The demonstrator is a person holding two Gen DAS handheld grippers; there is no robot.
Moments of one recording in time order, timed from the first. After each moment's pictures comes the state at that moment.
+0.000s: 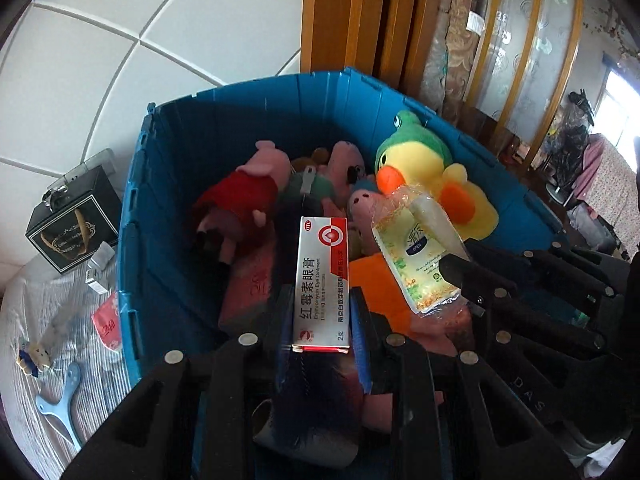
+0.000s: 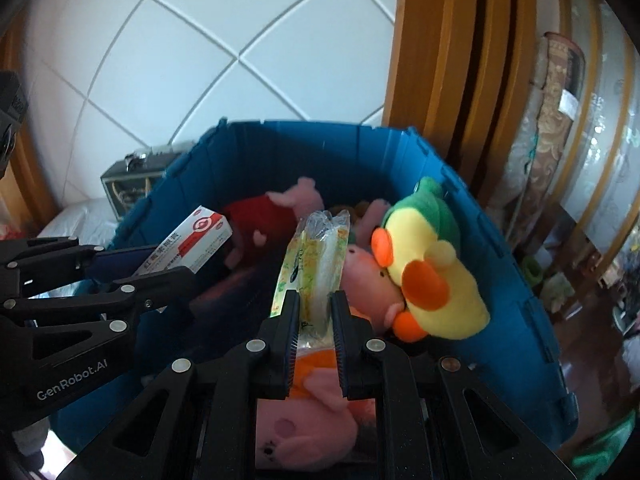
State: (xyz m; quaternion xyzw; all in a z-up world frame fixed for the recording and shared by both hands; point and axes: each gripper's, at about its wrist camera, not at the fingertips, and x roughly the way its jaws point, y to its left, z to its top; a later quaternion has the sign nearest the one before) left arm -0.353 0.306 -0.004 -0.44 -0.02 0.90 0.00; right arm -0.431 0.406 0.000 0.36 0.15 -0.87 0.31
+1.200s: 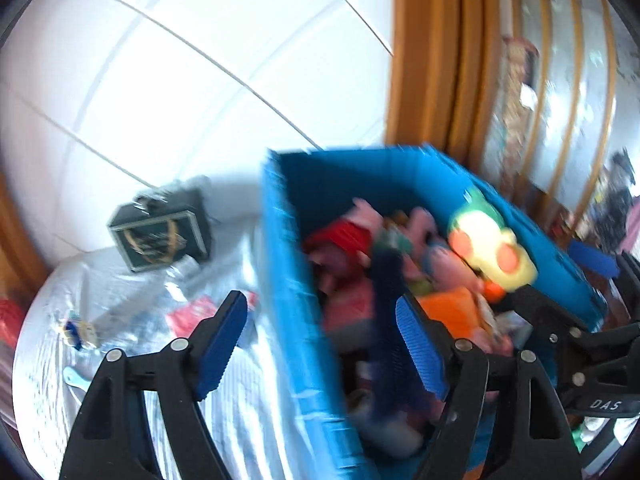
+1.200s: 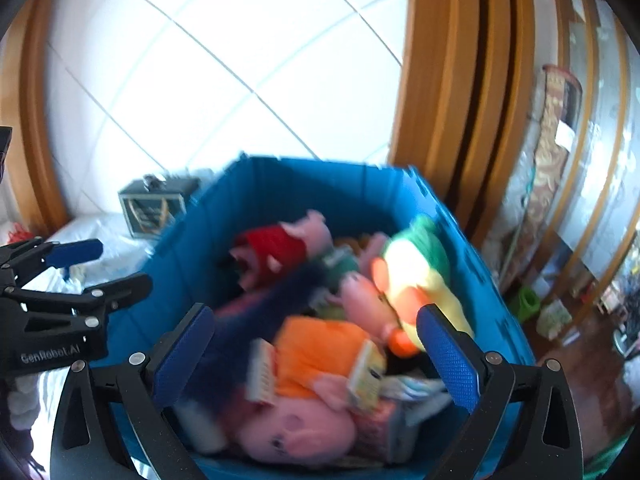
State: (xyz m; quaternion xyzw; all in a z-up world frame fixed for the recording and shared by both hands) left arm -0.252 0.226 0.043 -0.30 -0.05 0.94 -0.13; right arm -0.366 0.410 0.046 0.25 0.13 -0.90 0.33
